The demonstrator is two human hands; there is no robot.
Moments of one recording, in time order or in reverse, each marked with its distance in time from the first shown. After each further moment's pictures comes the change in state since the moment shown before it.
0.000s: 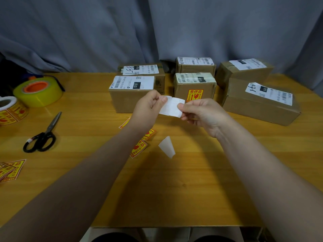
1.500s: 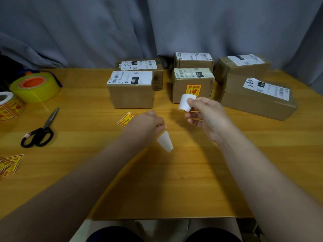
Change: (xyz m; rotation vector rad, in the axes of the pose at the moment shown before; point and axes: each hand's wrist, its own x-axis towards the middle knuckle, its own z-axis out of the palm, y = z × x) left_hand -0.035 -0.014 -0.003 0.712 -0.273 0.176; right_hand -0.008 0.022 -0.003 0.193 0.162 -0.043
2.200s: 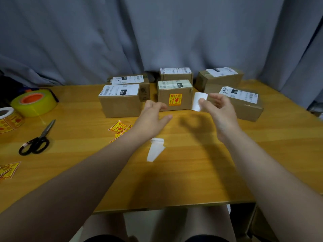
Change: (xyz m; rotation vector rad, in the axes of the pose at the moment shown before) left_hand 0.024 0.060 -0.004 -0.354 0.112 -0.103; right_hand -0.023 -0.010 -0.074 -0.142 0.303 -0.274
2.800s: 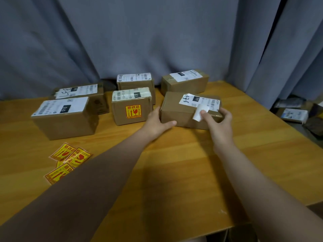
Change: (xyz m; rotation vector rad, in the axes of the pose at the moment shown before) left_hand 0.102 0.053 0.122 -0.353 -0.264 -0.207; right_hand 0.073 0.063 -0.096 0.008 0.277 0.111
